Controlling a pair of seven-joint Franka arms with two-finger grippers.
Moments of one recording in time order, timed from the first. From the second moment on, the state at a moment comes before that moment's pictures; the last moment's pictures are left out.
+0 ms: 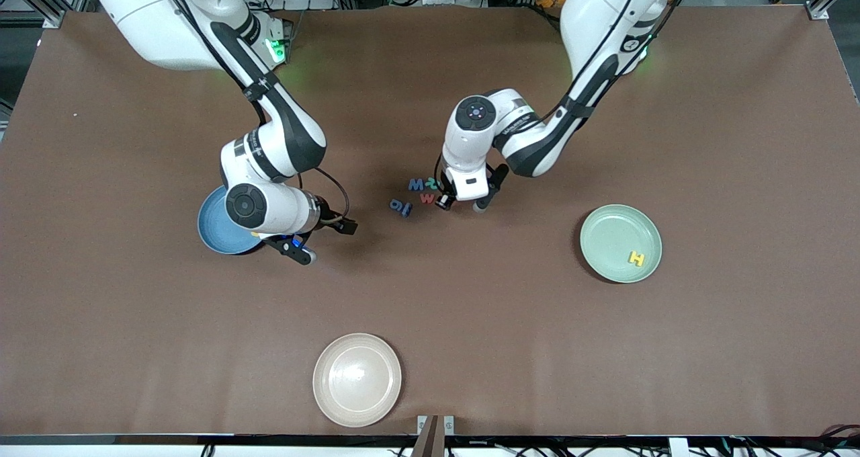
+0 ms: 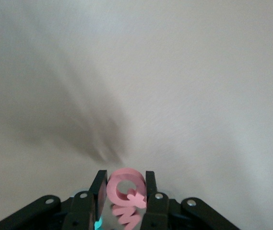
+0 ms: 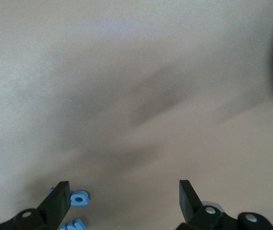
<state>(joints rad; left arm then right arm) -0.41 0.59 -0.38 -1.86 0.33 2.56 -1.97 0.15 0.54 0.31 -1.79 0.13 2.12 0.86</state>
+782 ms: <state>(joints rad) -0.21 0.51 -0.38 -1.84 0.33 2.40 -1.61 0.40 0.62 0.31 -1.78 0.02 2.32 0.99</state>
